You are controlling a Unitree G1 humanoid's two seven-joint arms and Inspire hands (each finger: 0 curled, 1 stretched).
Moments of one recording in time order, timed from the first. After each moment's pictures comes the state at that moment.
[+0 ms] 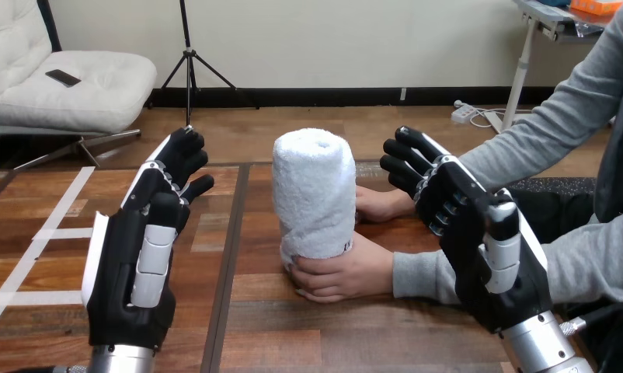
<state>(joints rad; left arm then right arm) 0.23 0.03 0.05 -0.11 -0.16 -0.47 -0.20 0.08 -0.20 0.05 0.04 0.36 -0.44 0.42</state>
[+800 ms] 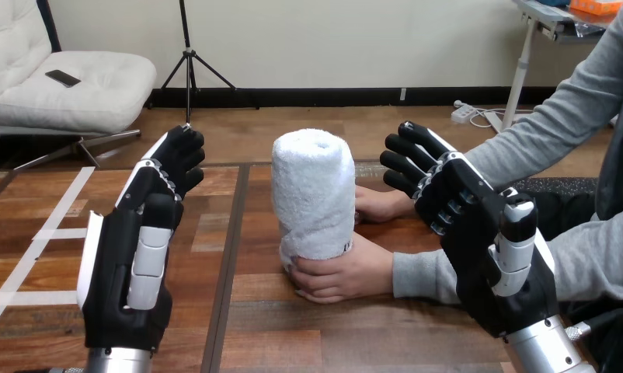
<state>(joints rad) 0.24 0.03 0.05 -0.11 -0.16 -0.51 -0.20 0.13 -0.18 0.04 -0.07 0.38 -0.39 0.43</state>
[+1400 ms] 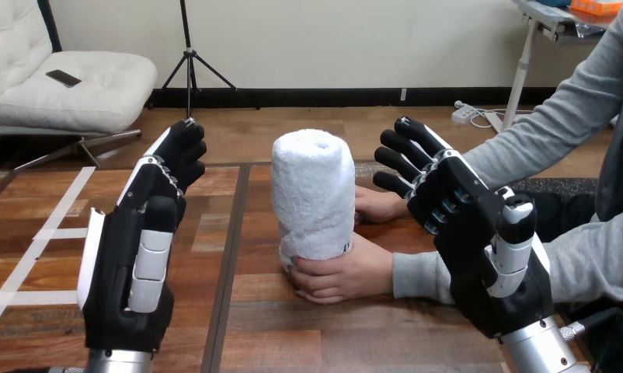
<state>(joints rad) 0.24 0.03 0.05 -0.11 -0.16 -0.55 -0.21 0.14 -0.15 0.04 -0.09 0.37 -0.38 0.44</state>
